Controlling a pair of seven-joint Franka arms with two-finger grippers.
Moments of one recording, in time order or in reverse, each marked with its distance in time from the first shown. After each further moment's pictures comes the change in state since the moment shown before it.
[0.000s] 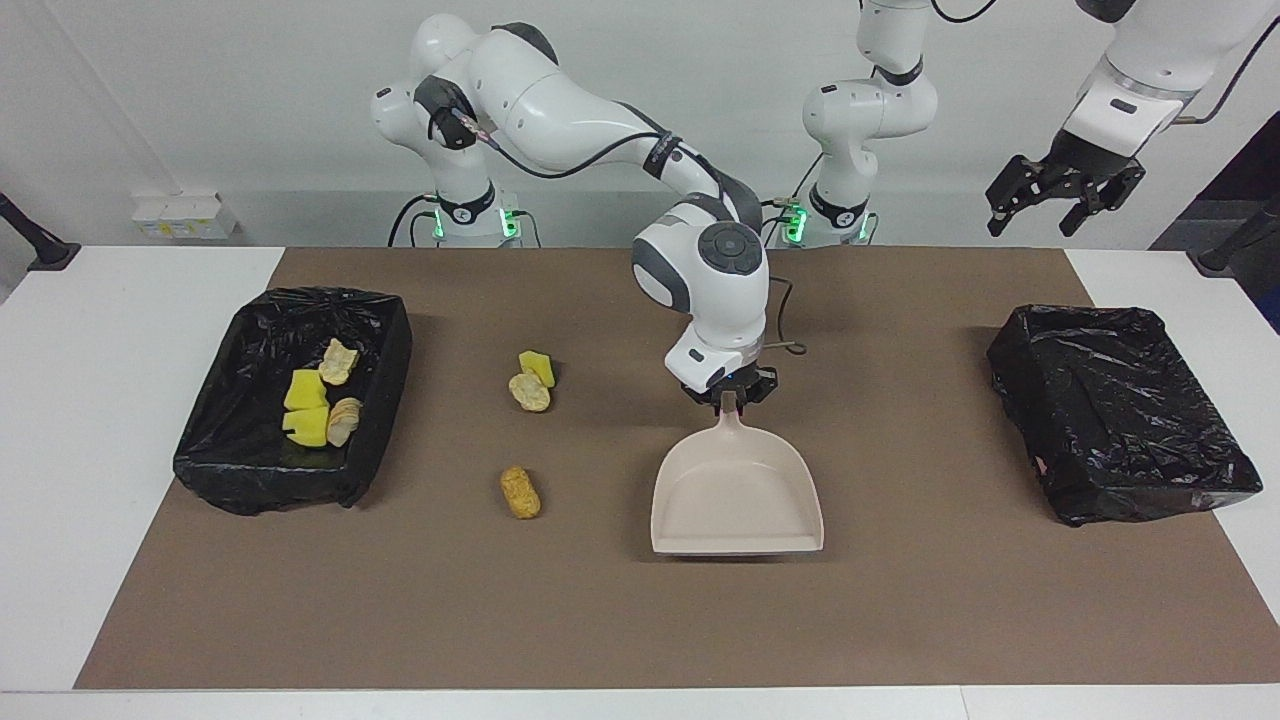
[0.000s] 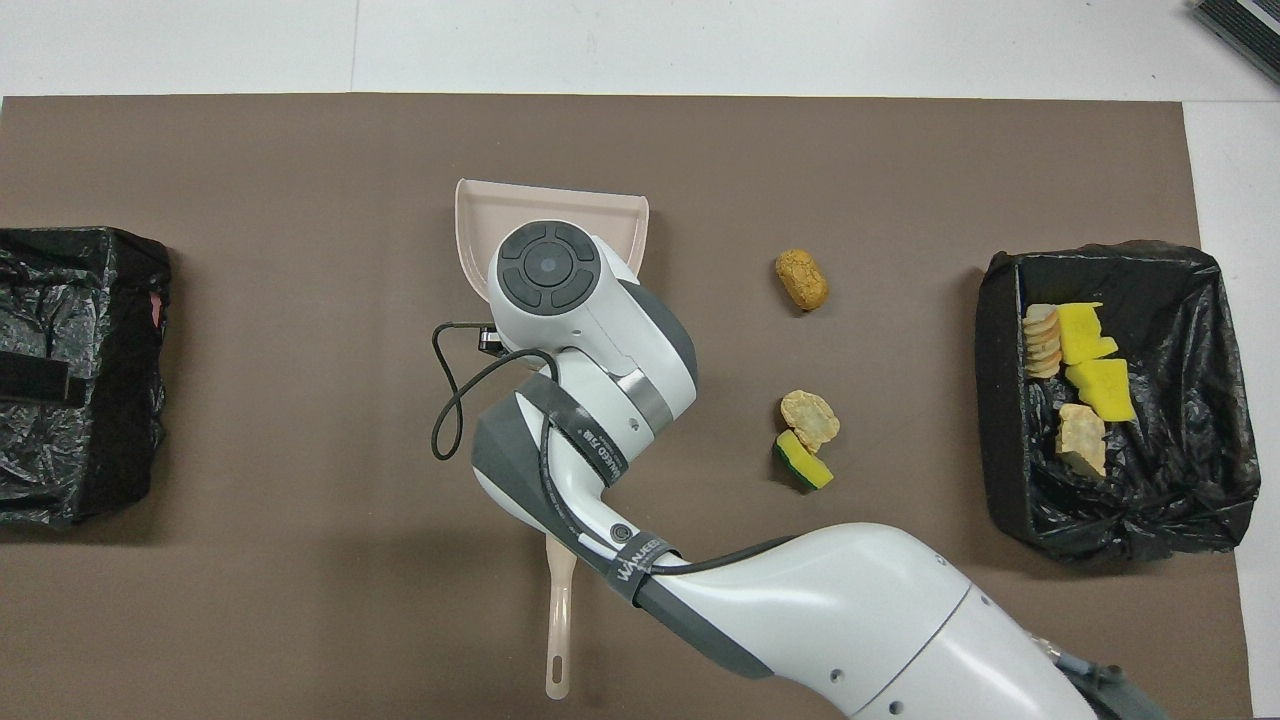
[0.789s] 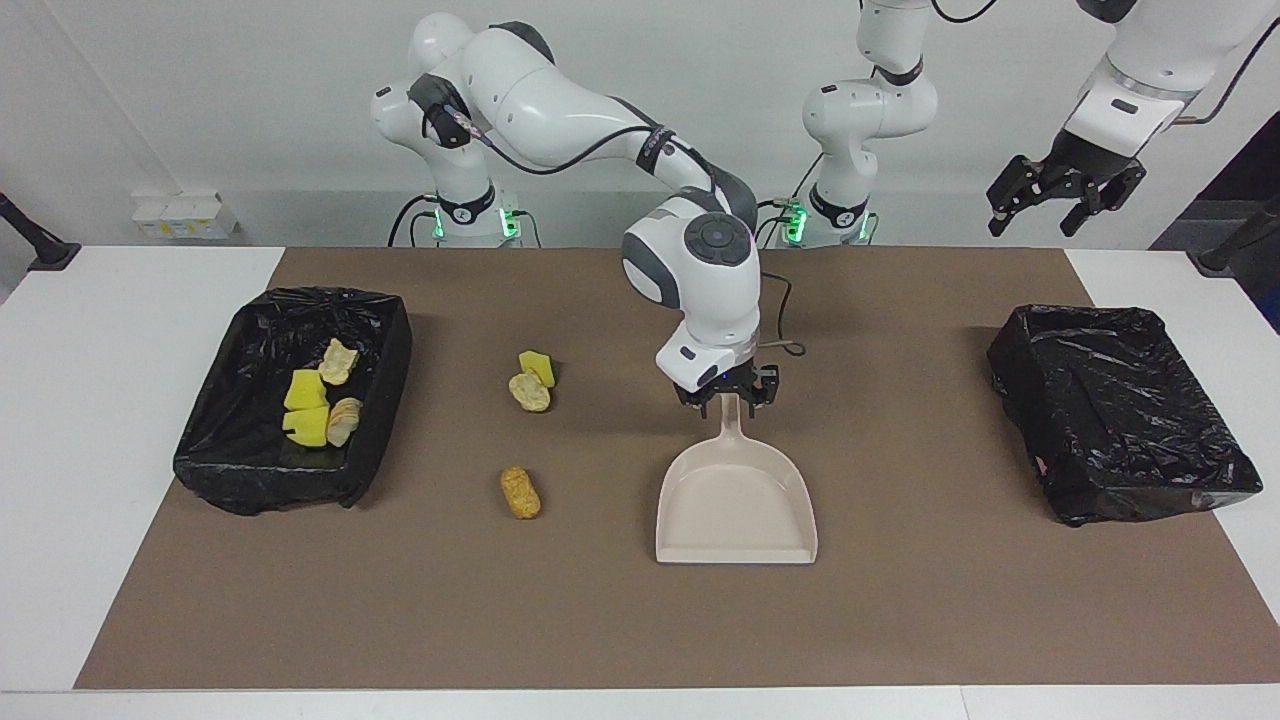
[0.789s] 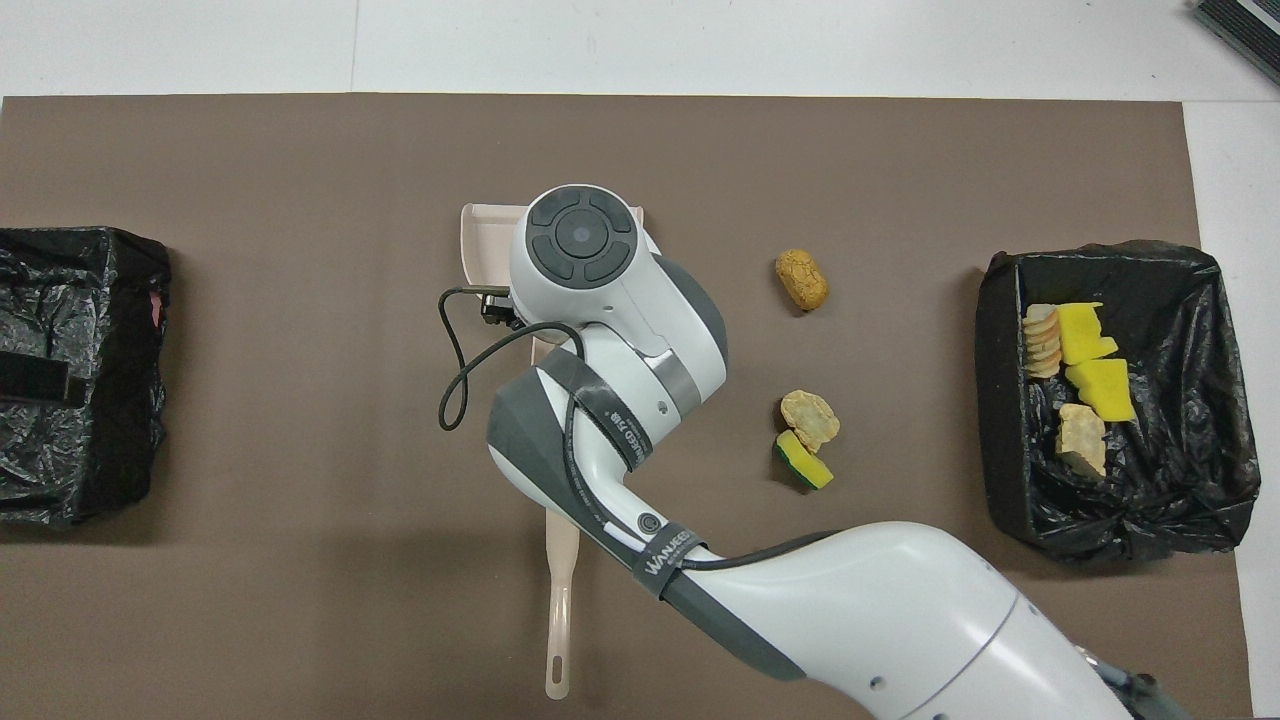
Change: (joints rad) left arm 0.000 0.000 0.000 0.000 0.000 0.000 0.000; right arm -0.033 -0.047 -0.001 0.033 0.005 0.005 0.000
